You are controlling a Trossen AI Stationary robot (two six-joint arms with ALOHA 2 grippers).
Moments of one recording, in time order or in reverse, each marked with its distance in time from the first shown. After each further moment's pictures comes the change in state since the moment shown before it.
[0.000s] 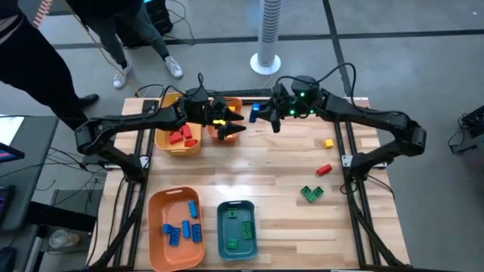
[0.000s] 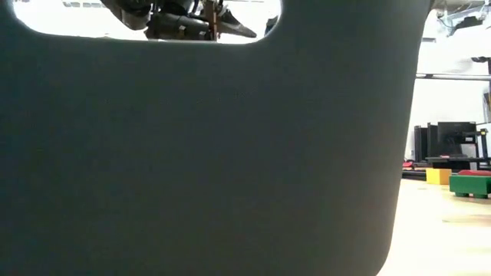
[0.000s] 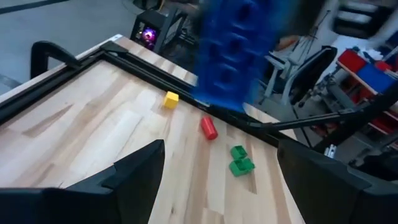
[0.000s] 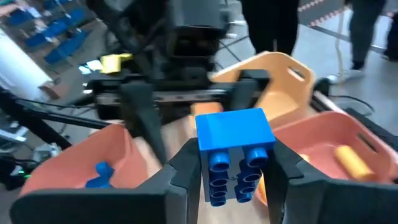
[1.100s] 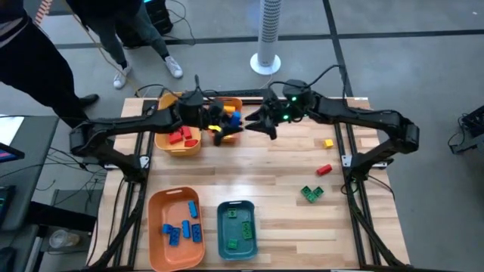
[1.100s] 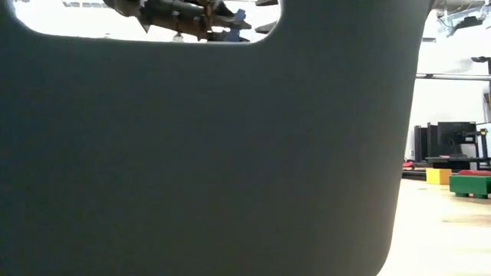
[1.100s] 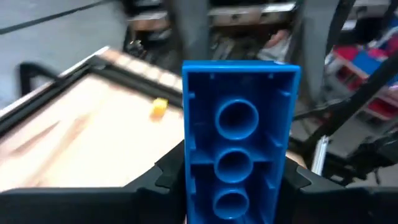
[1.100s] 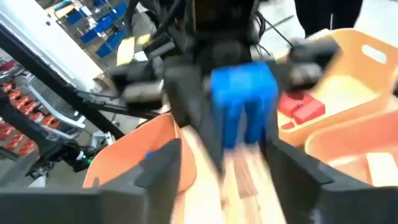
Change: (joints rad) left arm -0.065 -0.056 0.005 -0.027 -0.049 0.063; right arm 0.076 0.083 0.061 0.035 -0.120 0.104
